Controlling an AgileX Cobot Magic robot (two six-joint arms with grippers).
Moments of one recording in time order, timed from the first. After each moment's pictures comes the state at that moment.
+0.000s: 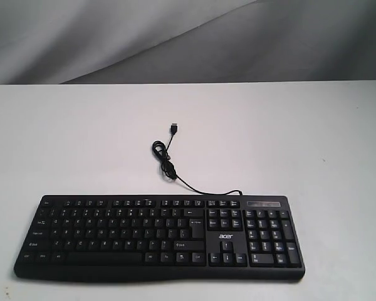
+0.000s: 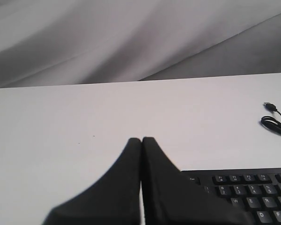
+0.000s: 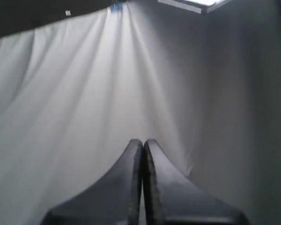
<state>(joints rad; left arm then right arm) 0.10 0.00 0.00 0.12 0.27 -0.07 -0.12 0.45 -0.41 -0.33 -0.33 0.63</state>
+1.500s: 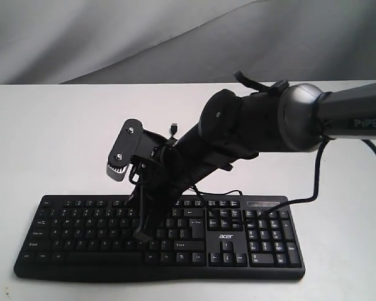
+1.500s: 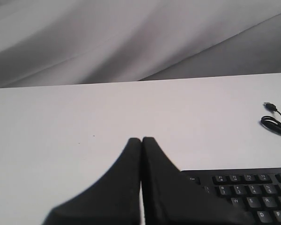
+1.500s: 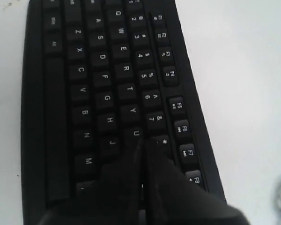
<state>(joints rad) 0.10 0.00 0.00 0.12 0.27 -0.07 0.73 1.98 -1.25 0.81 0.52 -1.29</state>
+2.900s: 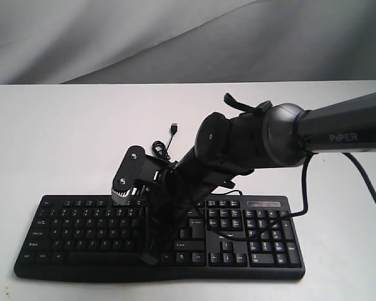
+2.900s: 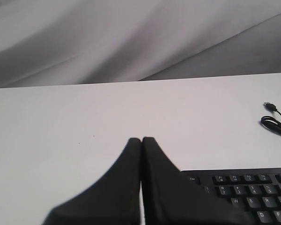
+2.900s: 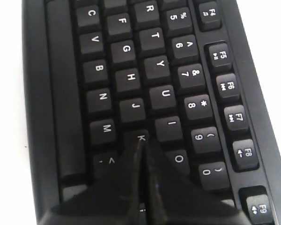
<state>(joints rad) 0.10 0.00 0.00 0.12 0.27 -0.07 0.75 2.04 -1.22 0.76 0.54 -1.23</state>
